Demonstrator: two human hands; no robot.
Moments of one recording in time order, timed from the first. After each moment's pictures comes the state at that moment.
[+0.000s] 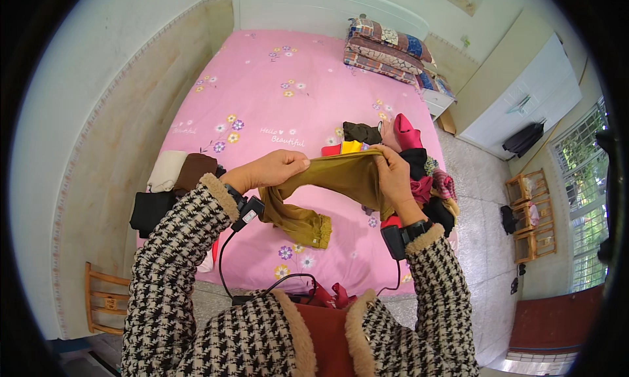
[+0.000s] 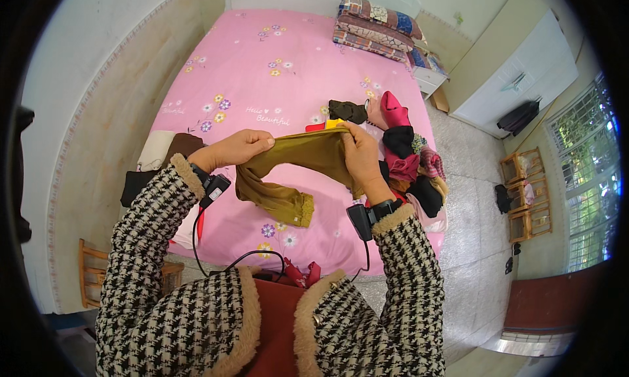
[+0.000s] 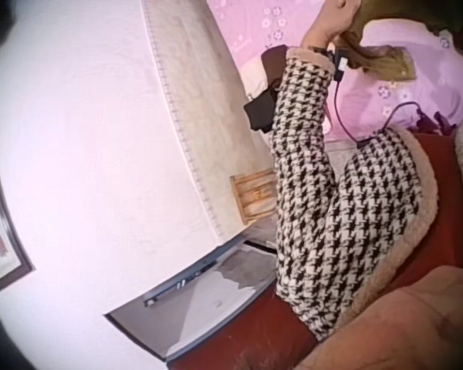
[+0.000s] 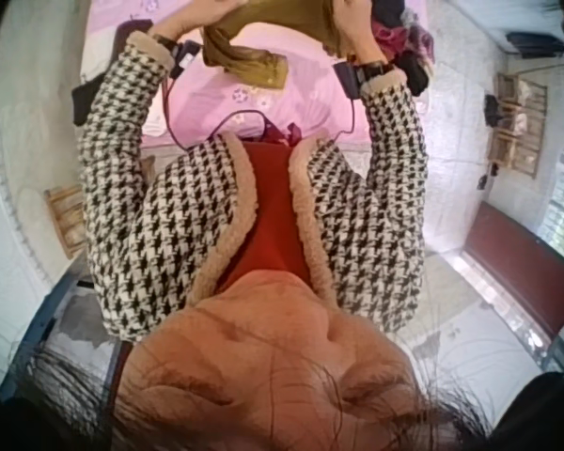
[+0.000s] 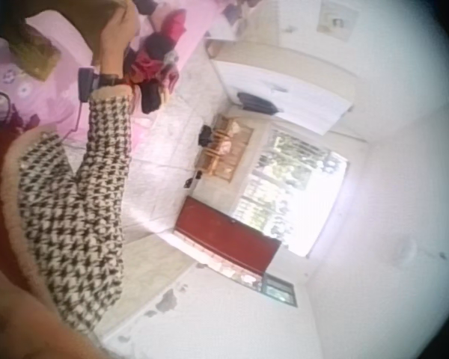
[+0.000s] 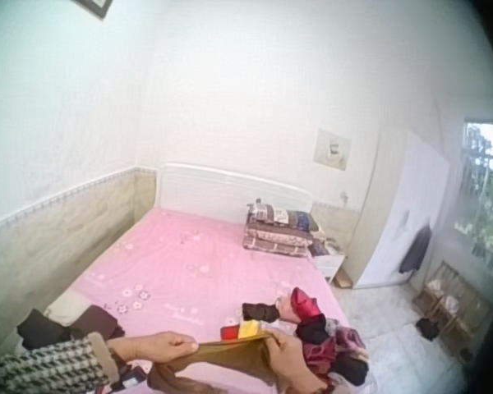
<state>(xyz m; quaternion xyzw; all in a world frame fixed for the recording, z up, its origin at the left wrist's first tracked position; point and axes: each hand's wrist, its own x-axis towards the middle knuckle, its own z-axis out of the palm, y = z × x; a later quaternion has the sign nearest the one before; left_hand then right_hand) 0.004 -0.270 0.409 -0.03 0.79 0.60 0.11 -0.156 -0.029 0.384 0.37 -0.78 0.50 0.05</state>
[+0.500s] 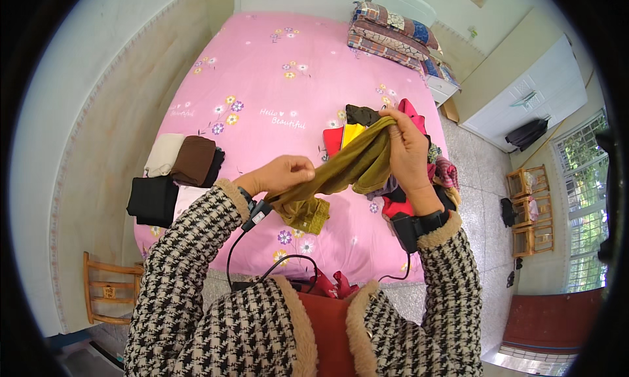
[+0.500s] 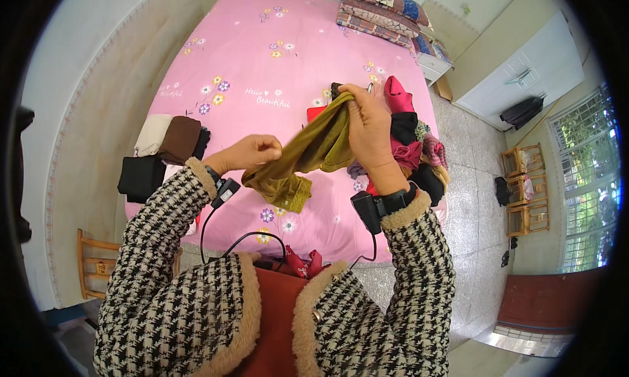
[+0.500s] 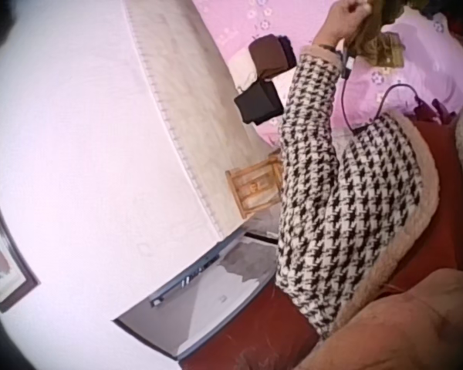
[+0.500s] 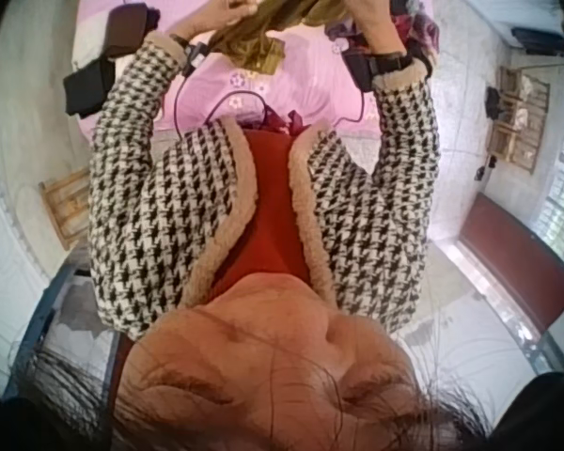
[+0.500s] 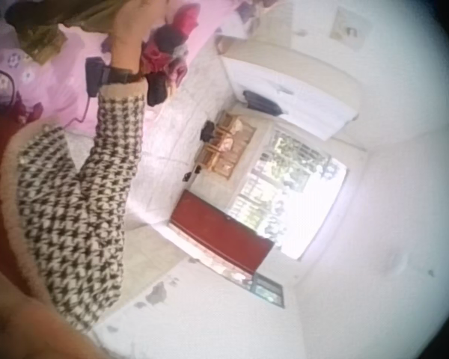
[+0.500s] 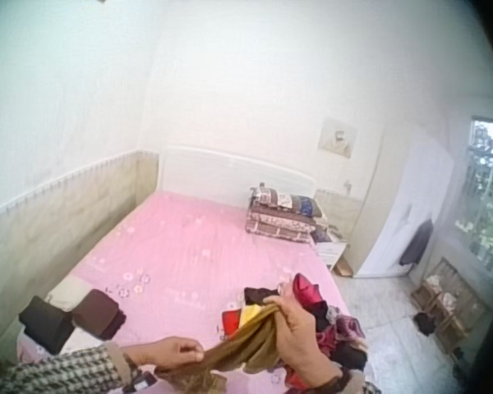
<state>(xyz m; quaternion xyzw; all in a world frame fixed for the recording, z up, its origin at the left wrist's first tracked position) 0.007 -0.260 0.324 -0.03 0.74 0.66 0.11 -0.137 -0.045 0.442 0.44 -0.75 0.48 0.09</state>
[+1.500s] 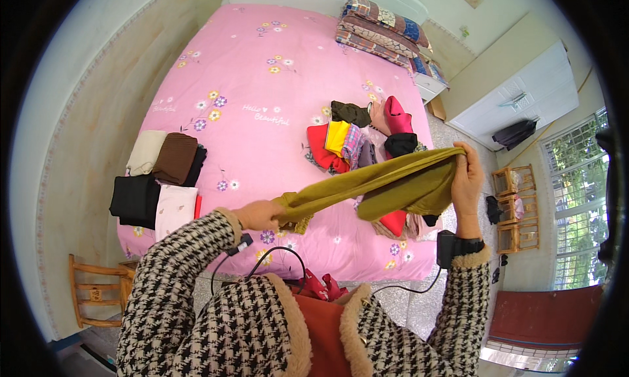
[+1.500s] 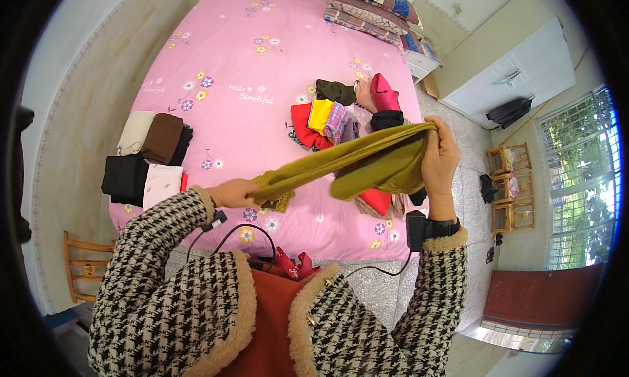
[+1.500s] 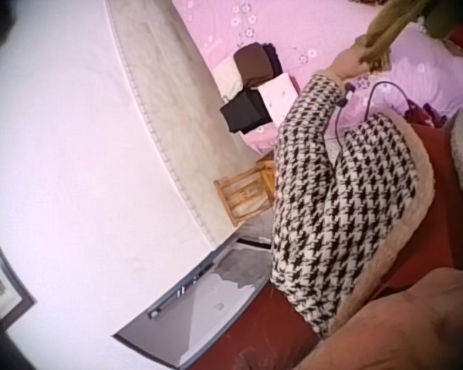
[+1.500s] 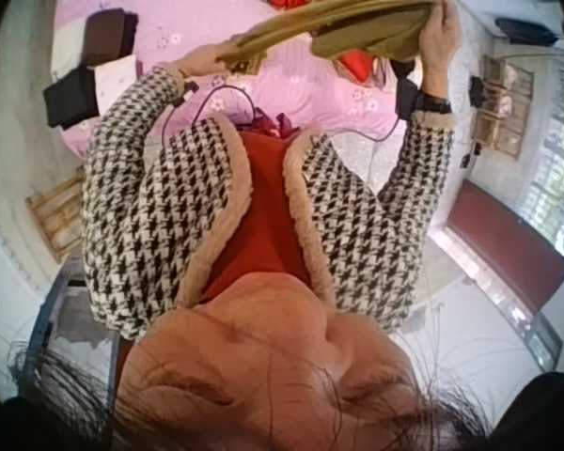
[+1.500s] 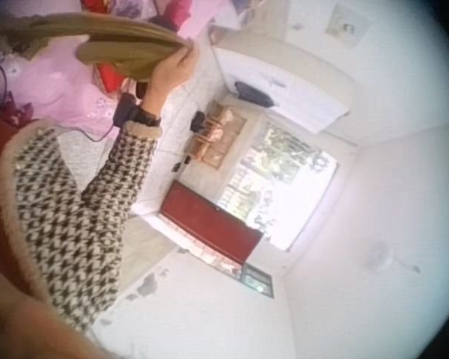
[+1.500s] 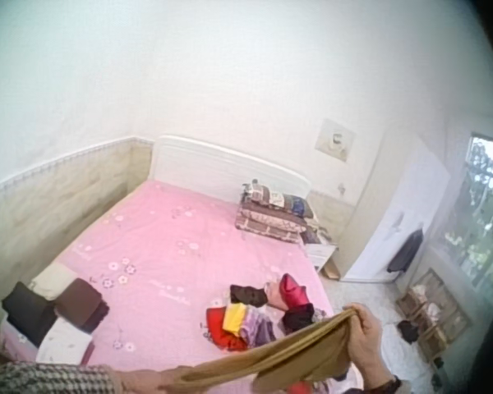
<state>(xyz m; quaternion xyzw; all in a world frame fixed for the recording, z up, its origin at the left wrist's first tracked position) 0.045 -0.249 0.192 0.12 0.91 0.38 0.12 -0.179 0.066 0.459 0.33 -0.83 0.40 0.20</state>
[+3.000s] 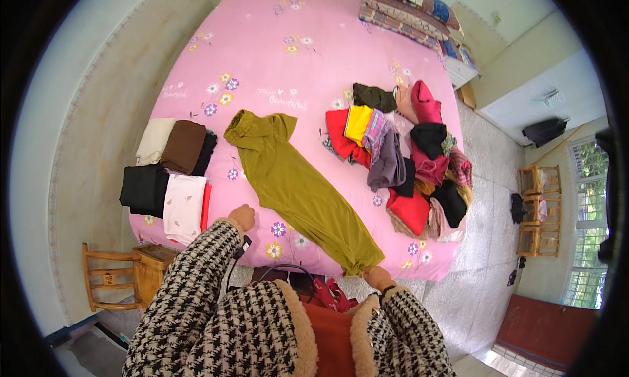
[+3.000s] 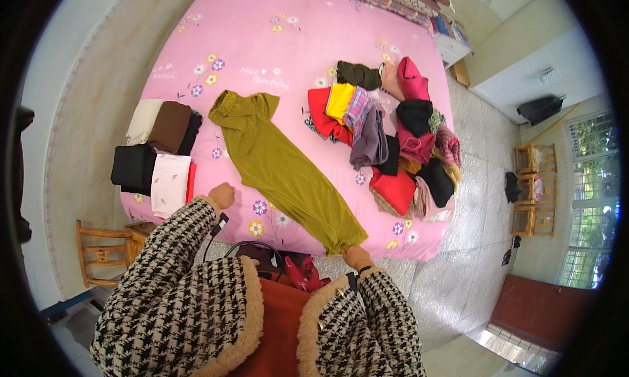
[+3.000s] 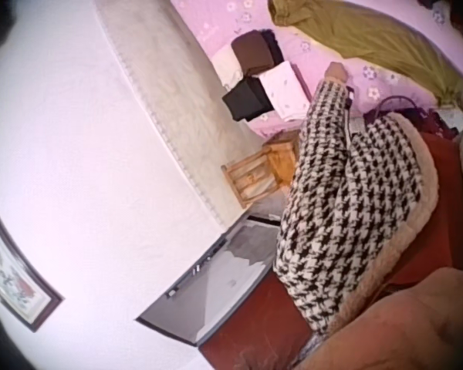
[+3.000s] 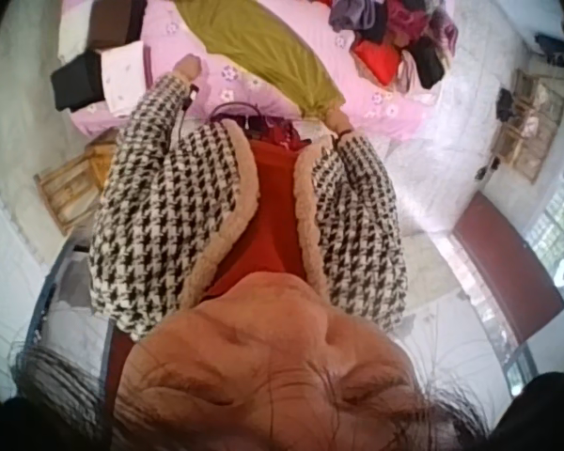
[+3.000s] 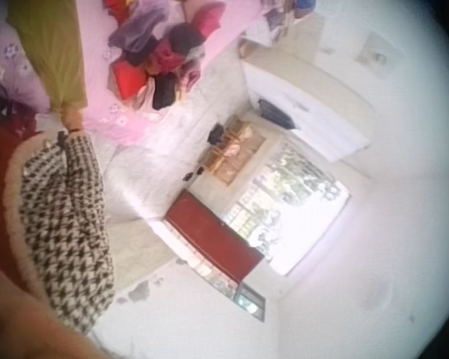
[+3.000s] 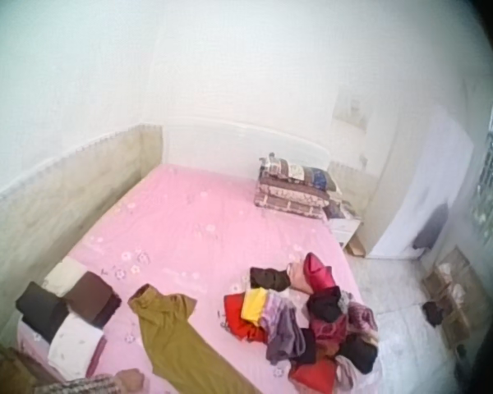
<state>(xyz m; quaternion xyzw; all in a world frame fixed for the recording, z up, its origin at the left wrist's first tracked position) 0.124 -0.280 0.048 -0.19 0.93 0.18 0.26 -0.030 0.199 0.091 0.31 -0.85 -0.03 -0.42</state>
